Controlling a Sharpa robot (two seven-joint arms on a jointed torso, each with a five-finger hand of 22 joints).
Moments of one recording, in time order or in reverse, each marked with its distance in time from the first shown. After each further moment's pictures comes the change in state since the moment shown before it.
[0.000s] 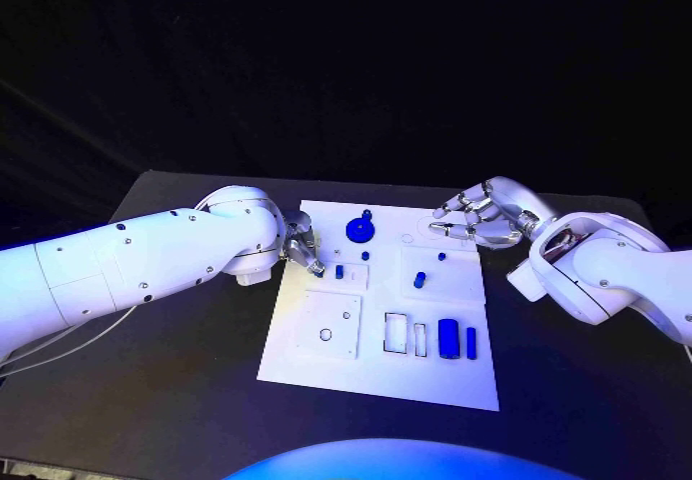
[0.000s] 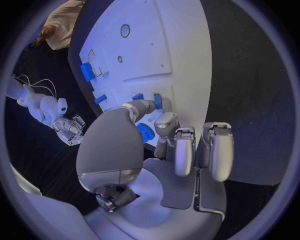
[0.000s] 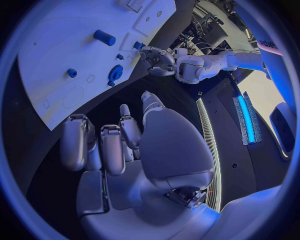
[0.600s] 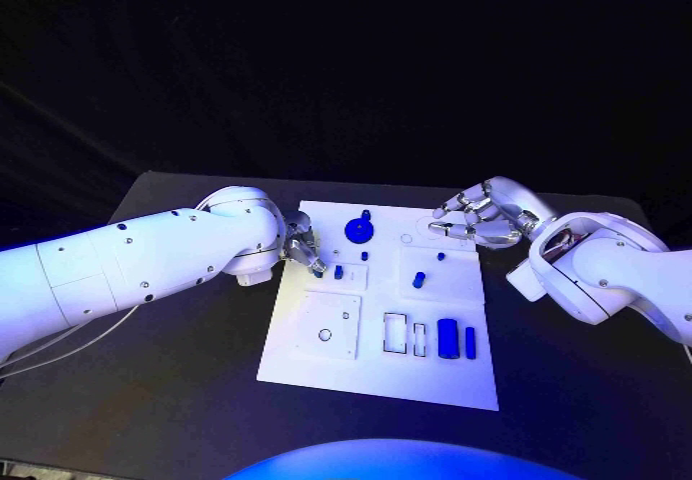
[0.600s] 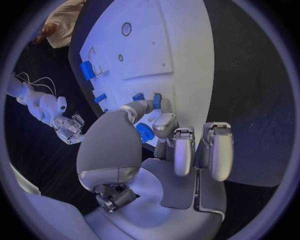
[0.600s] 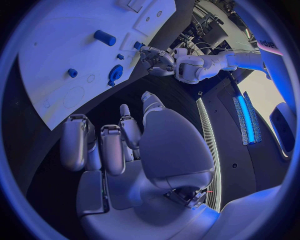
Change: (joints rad) left arm 0.000 0.006 -0.001 -0.008 0.014 -0.006 -0.004; left_hand -0.050 0.011 -0.035 -0.079 -0.016 -0.008 -0.022 0.024 0.052 0.012 -0.016 0.017 0.005 0.000 -0.014 0.000 0.001 0.000 -0.004 -0.004 0.000 0.000; right arm 0.000 -0.001 0.000 0.000 0.000 0.000 0.000; right_hand -0.004 0.004 -0.003 0.003 0.000 0.000 0.000 0.000 0.000 0.000 0.000 0.000 -0.002 0.000 0.000 0.000 0.000 0.000 0.000 0.000 0.000 0.001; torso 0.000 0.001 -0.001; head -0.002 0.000
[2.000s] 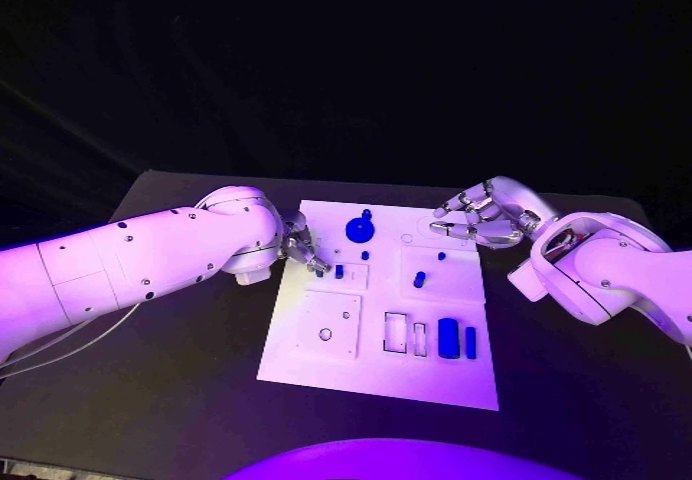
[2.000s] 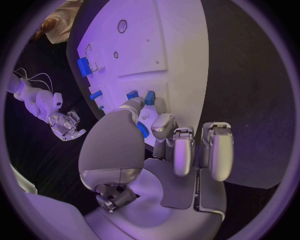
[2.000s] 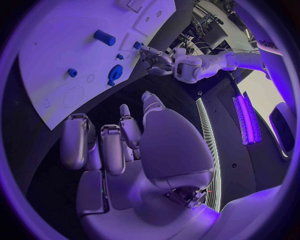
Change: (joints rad) left arm -0.002 0.000 -0.001 -0.021 0.018 -0.020 -0.019; left_hand -0.004 0.032 -0.367 0.156 -0.004 0.045 -0.019 -0.036 -0.006 0.000 -0.007 0.018 0.006 0.000 0.000 0.000 0.000 0.000 0.000 0.000 0.000 0.000; right arm 0.000 -0.004 0.000 0.003 0.000 -0.001 0.004; right_hand 0.000 0.000 -0.006 0.000 0.000 -0.010 0.003 0.000 0.000 0.000 0.000 -0.004 -0.006 0.000 0.000 -0.004 0.001 0.000 -0.004 -0.004 -0.016 -0.001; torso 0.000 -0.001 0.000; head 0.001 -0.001
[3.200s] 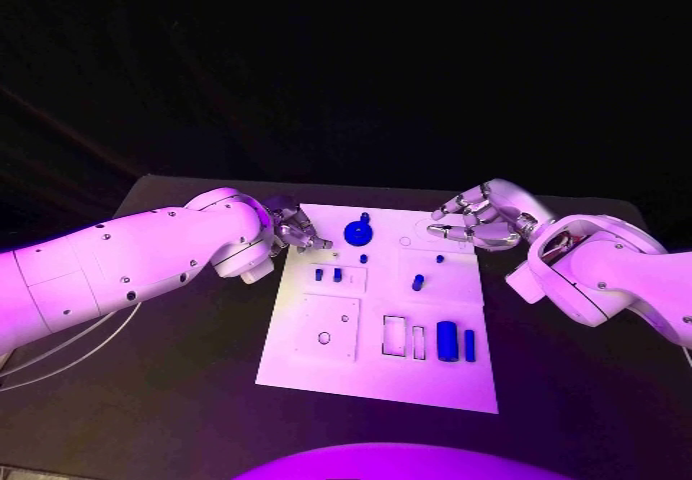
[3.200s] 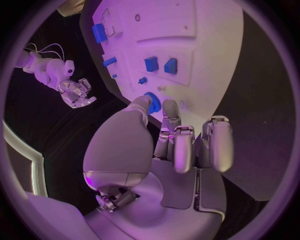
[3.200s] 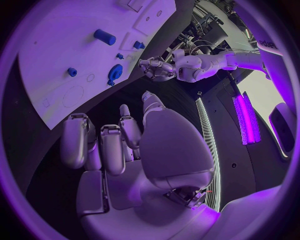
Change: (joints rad) left arm -0.001 -0.040 0.010 0.015 0.143 -0.257 0.144; left_hand 0.109 0.066 -0.117 0.010 0.004 -0.116 0.068 -0.103 -0.065 -0.254 0.057 -0.307 -0.296 0.000 0.037 -0.069 0.000 0.029 -0.038 0.012 -0.126 0.000; right arm 0.000 0.000 0.000 -0.002 0.000 -0.002 0.004; right_hand -0.005 0.005 -0.004 0.004 0.000 0.000 0.000 0.000 0.000 -0.004 0.004 0.000 -0.003 0.000 0.000 0.000 0.000 0.000 -0.007 0.000 -0.004 0.001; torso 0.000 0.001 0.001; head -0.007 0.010
